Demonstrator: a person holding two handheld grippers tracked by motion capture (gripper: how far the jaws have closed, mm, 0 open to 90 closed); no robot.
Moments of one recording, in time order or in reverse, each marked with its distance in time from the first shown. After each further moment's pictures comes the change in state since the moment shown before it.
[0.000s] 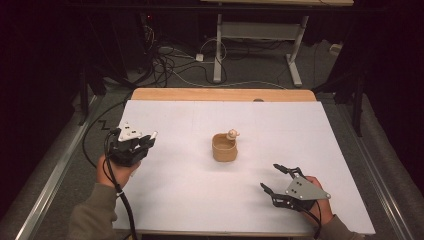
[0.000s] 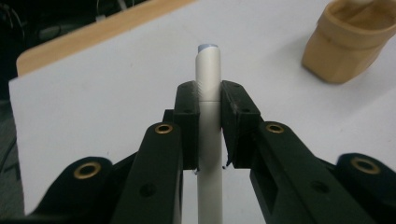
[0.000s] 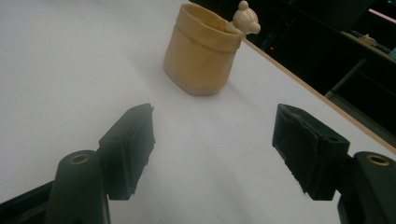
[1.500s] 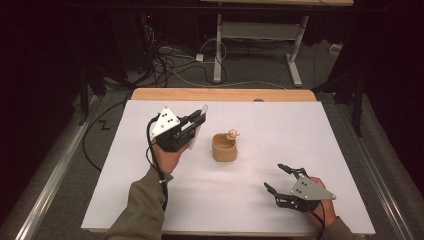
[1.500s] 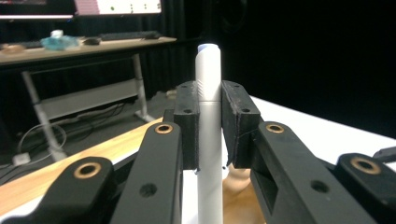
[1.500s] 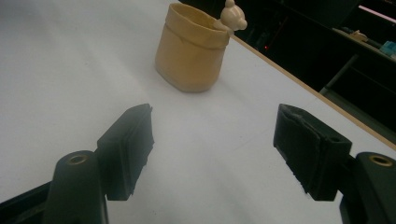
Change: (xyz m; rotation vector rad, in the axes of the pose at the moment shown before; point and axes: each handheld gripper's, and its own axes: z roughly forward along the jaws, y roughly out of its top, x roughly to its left) left arm -0.069 0.066 0.060 -0.525 -0.263 0.033; right arm -0.004 -0.005 -0.007 -0.008 -0.021 0.030
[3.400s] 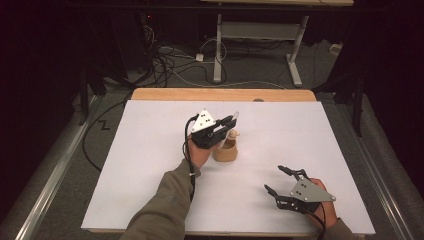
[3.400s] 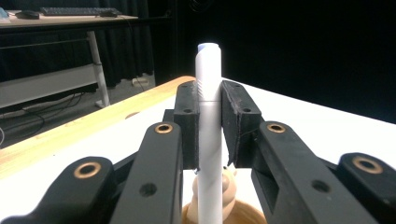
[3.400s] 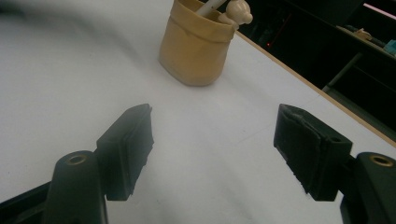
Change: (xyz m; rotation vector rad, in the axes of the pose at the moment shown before) left arm -0.011 -0.042 0.090 0.066 -0.124 -0.016; right arm 0.002 -0.002 -0.002 0.015 0.010 -0.016
